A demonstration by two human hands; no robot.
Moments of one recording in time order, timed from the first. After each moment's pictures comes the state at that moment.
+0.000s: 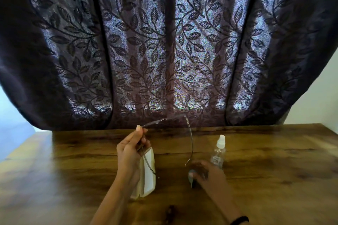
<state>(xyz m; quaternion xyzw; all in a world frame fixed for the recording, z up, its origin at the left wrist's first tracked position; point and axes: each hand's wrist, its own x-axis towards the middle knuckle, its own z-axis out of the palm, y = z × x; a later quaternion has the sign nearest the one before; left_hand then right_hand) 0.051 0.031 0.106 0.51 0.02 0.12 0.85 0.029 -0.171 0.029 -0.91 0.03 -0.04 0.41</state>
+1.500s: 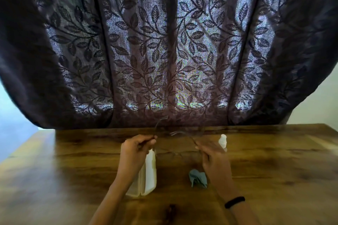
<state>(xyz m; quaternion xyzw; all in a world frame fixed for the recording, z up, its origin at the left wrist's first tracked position) 0.060 0.044 0.089 0.82 -0.11 0.22 0.53 0.045 -0.171 0.059 -0.88 -0.10 -0.34 0.31</state>
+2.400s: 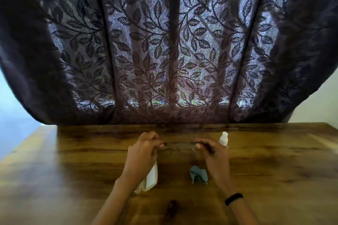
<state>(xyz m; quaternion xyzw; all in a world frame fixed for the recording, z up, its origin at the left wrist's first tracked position) 0.060 0.040 0.078 0.90 -0.22 0.25 0.27 0.052 -0.168 0.051 -0.78 -0.01 -0.24 0.58</state>
